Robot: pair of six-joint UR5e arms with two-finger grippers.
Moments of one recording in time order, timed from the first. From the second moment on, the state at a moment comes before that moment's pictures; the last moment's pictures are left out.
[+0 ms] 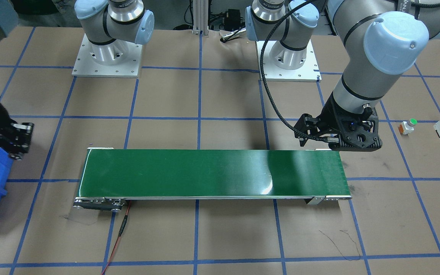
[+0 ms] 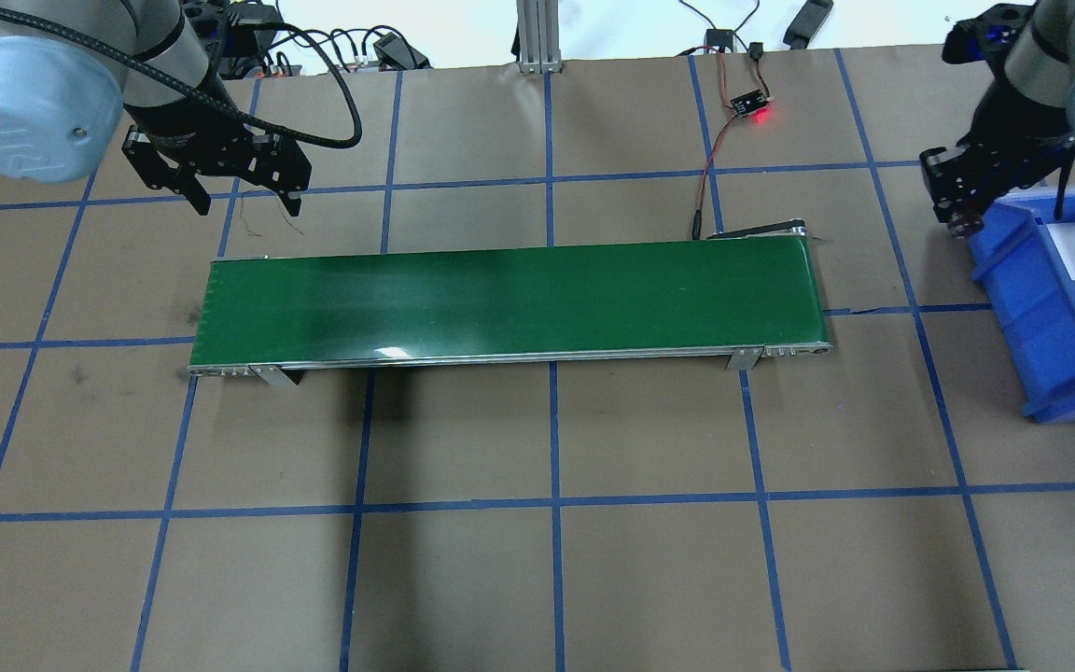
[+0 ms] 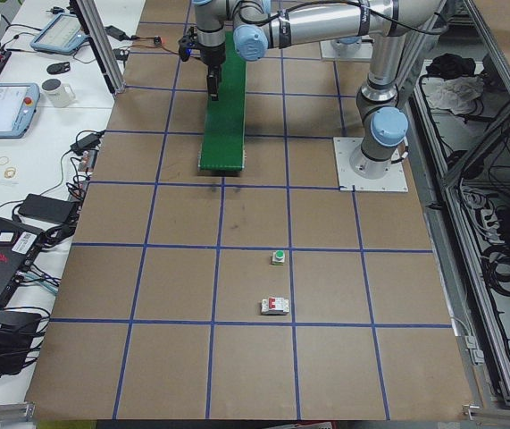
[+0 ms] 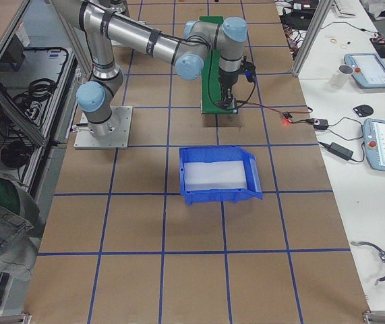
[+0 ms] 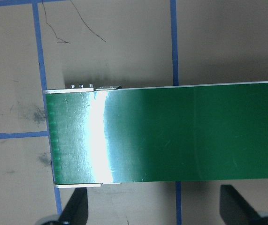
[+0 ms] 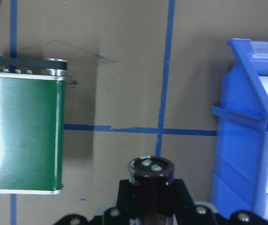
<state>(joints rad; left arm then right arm) -1.51 -1.73 -1.55 -1.43 1.62 0.10 1.27 -1.43 1.67 -1.86 -1.66 -0.38</state>
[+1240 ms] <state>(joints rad) -1.51 -1.71 -1.55 -1.43 1.62 0.09 0.93 -1.32 1.68 -1.98 -1.69 -0.89</state>
